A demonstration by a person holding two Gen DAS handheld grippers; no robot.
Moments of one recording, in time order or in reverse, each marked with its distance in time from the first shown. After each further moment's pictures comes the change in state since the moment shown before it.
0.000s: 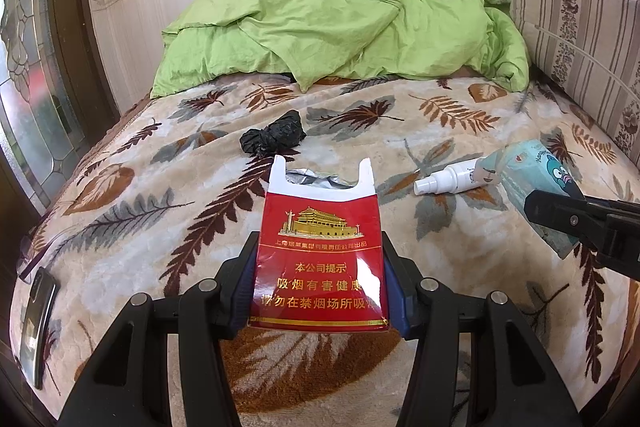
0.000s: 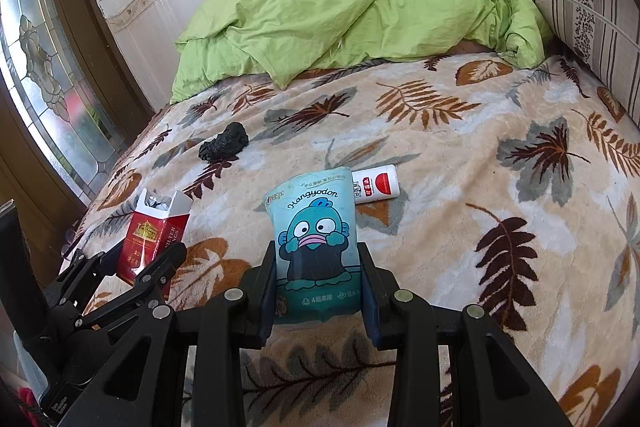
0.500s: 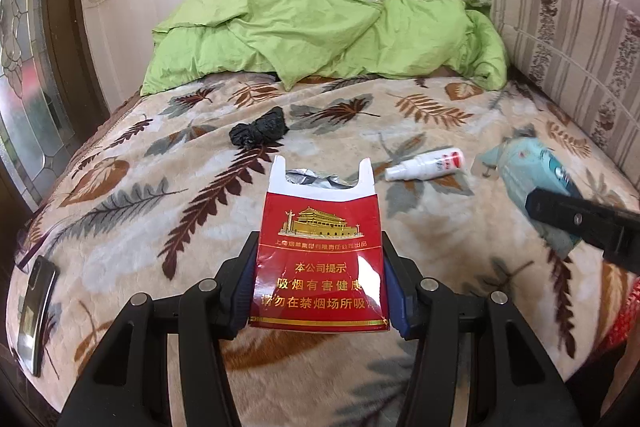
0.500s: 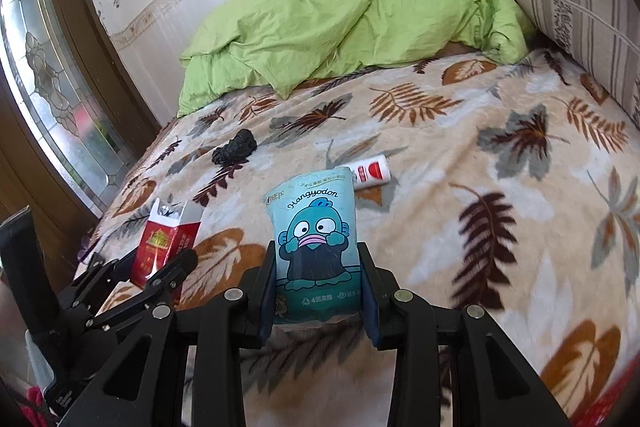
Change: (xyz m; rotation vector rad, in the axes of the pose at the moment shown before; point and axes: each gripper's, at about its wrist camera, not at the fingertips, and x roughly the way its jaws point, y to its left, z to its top) left arm -0.037 -0.002 -0.016 0.007 0.002 -0.081; right arm -0.046 -0.002 -0.025 0.053 -0.042 0.023
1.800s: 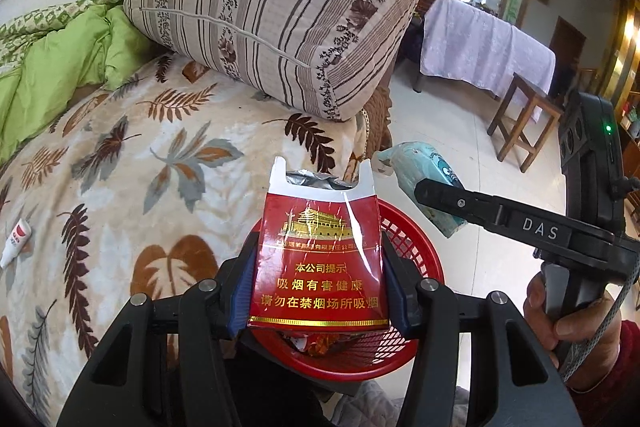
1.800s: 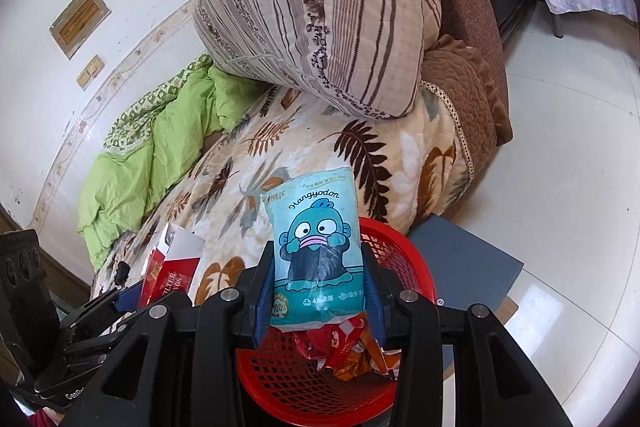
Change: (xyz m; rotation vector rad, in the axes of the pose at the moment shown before) left arm -0.137 -0.352 -0.033 0.497 0.140 -0.819; right arm -0.311 -0.246 -0.144 0.568 -0.283 -0.338
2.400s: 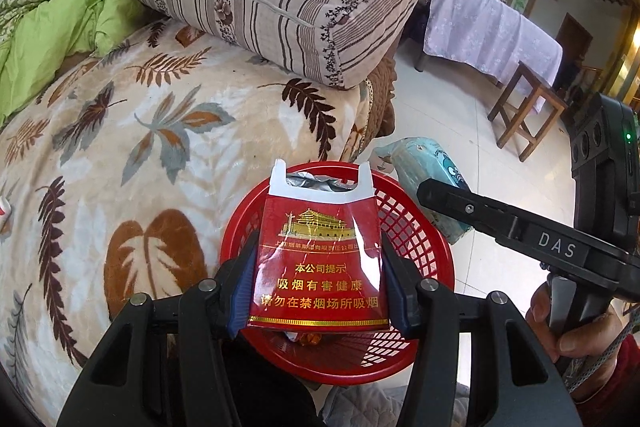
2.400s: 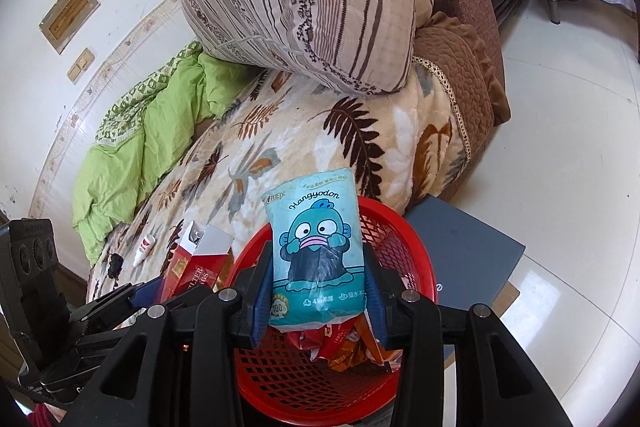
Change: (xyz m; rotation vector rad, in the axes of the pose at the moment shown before) left arm 0.034 0.007 -0.005 -0.041 0.099 -0.021; right arm 0.017 -0.009 -0.009 0.015 0.051 -0.016
